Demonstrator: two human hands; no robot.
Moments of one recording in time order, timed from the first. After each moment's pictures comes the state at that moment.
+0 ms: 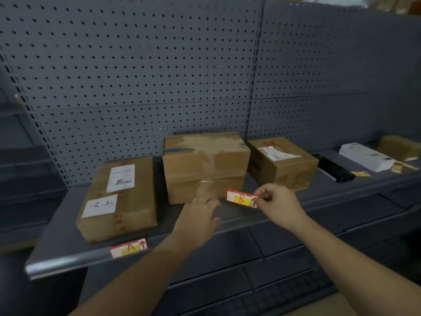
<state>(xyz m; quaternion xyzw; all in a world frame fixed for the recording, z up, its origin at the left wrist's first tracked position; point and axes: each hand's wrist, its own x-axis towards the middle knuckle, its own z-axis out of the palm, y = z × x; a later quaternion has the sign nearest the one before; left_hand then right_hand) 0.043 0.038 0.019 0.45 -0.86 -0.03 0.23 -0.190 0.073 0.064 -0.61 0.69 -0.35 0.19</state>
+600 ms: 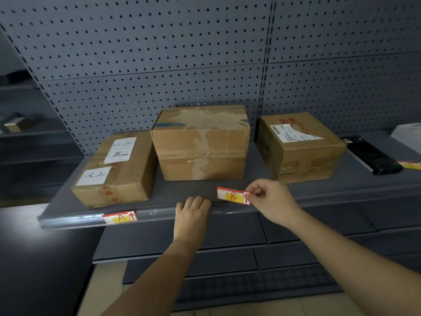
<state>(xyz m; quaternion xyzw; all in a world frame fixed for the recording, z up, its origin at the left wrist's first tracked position) -0.009 0.050 -0.062 0.61 -0.77 0.10 0.16 -0.238 0.032 0.011 -0.68 0.61 -0.30 0.29</state>
